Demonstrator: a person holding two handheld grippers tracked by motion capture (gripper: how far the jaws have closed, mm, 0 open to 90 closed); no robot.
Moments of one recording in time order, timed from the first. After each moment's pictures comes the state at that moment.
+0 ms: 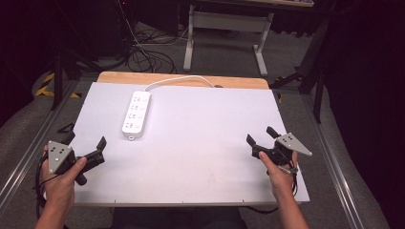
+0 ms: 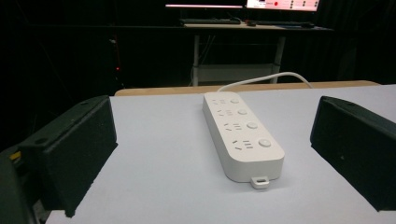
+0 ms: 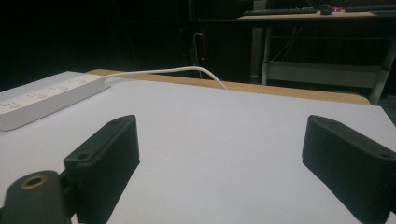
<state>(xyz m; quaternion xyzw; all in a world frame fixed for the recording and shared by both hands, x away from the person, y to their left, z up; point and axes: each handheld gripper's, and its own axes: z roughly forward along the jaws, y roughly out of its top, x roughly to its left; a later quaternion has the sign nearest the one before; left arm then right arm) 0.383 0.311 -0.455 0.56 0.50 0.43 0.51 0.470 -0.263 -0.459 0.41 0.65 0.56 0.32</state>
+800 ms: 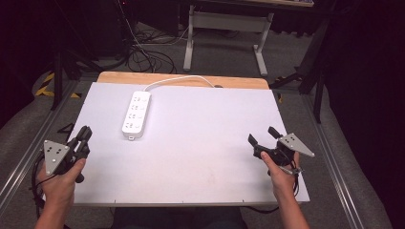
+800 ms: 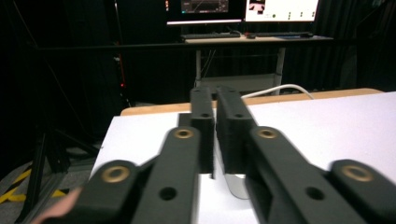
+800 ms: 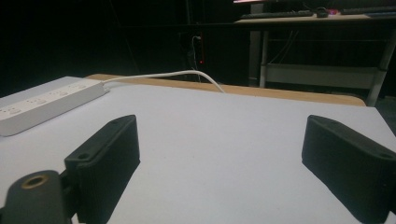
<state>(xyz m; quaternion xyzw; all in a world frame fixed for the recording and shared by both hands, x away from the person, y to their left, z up) 0.378 0.312 -0.443 0.55 0.47 0.46 0.51 0.468 -0.267 -0.457 0.41 0.64 0.57 0.32</state>
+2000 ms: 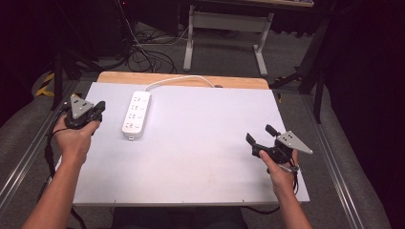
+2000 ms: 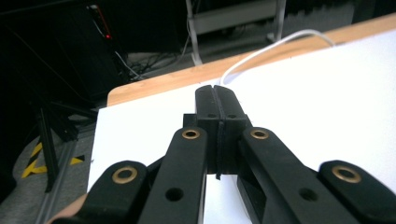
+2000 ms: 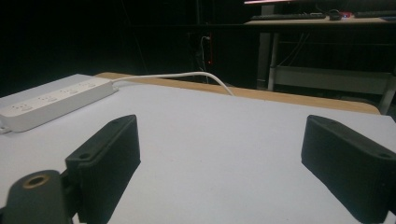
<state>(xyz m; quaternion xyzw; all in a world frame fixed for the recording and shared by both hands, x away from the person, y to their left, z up) 0.470 0.294 -0.387 0.67 0.49 0.40 0.39 0.473 -0.263 -0.455 0.39 0.65 0.57 0.31</state>
